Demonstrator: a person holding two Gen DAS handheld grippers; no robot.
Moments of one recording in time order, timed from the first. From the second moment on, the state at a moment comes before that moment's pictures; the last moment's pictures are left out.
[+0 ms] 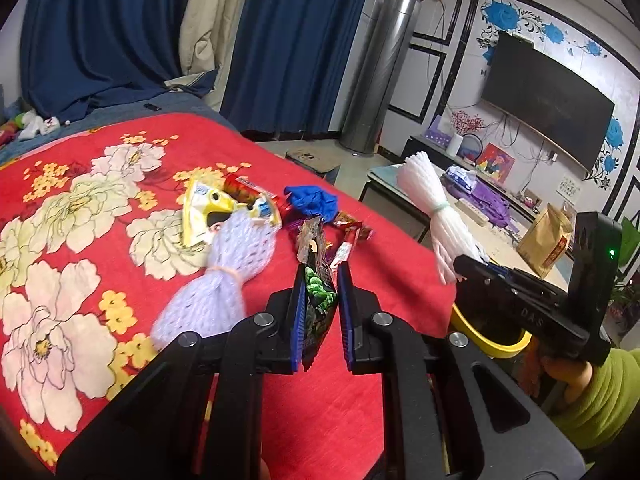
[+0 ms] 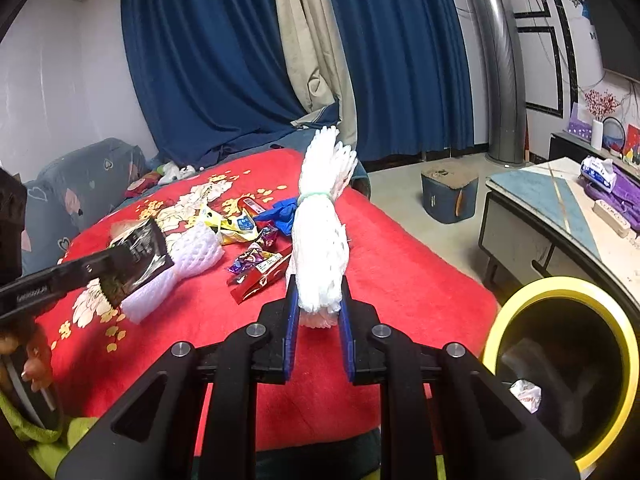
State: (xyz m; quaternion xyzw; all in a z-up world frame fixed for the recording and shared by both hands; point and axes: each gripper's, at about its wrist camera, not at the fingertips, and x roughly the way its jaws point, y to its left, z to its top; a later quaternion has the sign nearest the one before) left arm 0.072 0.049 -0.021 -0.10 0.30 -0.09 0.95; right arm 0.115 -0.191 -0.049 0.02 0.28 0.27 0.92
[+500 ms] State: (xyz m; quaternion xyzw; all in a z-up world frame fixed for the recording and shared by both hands) left arm 0.098 0.000 -0.010 -0.09 0.29 -0.14 0.94; right arm 0.096 -0.220 -0.037 0.02 0.26 0.25 0.93
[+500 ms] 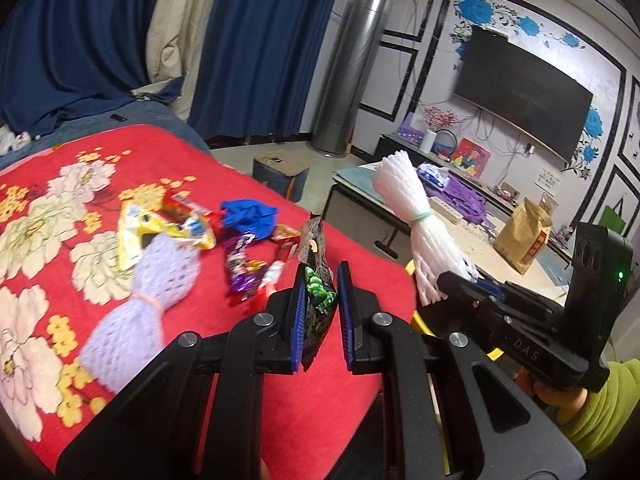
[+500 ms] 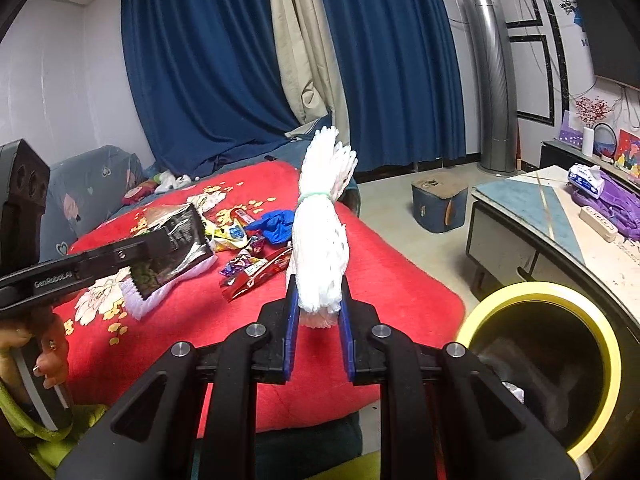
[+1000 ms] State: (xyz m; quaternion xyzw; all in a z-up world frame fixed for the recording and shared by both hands) left arm 0.127 -0.067 -0.001 -0.08 0.28 -0.20 0.94; right arm 0.093 -0.286 -0.038 0.05 0.26 0.17 0.95
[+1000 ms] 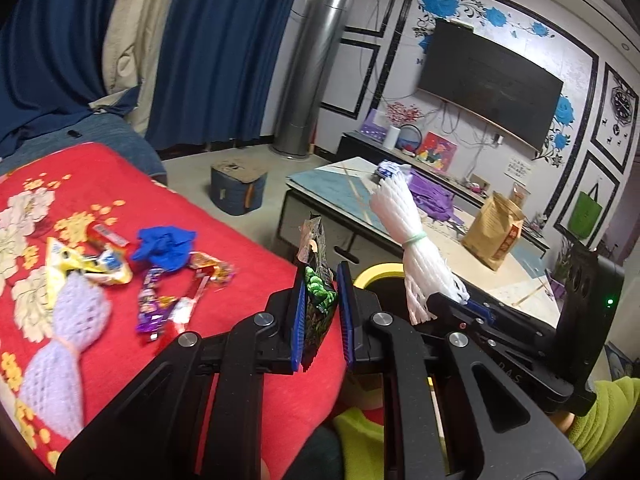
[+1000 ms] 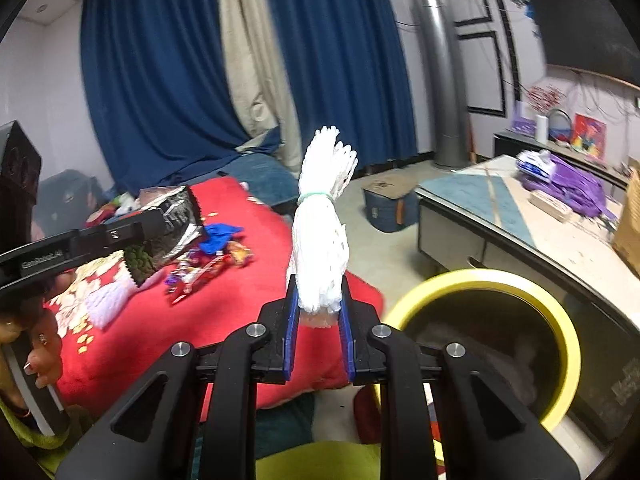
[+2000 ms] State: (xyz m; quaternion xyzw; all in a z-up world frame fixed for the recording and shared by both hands) left arm 0.172 -0.185 -0.031 -0.06 0.31 -0.30 0.90; right arm 0.093 -0.384 -0.079 0.09 0.31 0.01 0.95
